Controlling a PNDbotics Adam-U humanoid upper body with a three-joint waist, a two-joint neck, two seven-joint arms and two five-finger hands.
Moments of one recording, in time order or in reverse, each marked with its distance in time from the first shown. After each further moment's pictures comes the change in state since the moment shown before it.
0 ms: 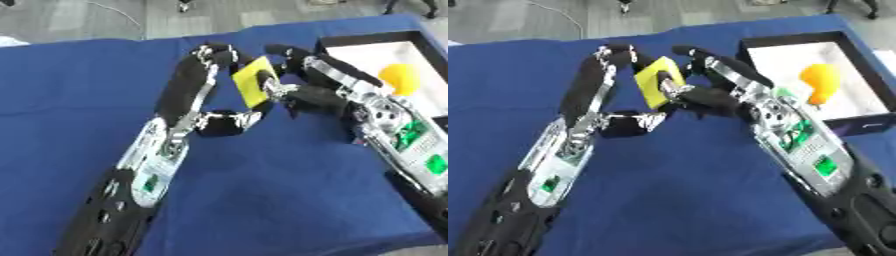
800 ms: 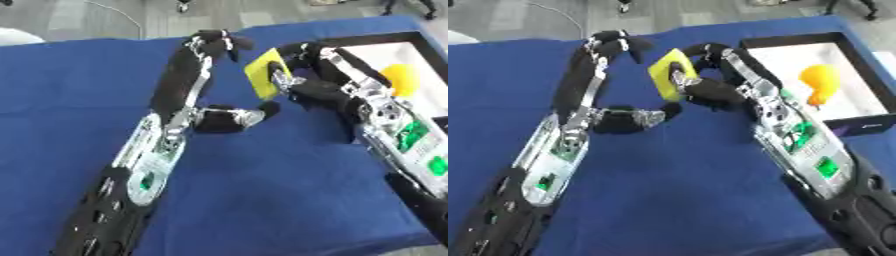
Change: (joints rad) left arm 0.003 0.000 0.017 -0.050 -0.015 -0.006 0.026; right arm 0.013 0.006 -0.014 -0.008 -0.074 0.022 -0.183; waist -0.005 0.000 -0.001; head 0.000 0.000
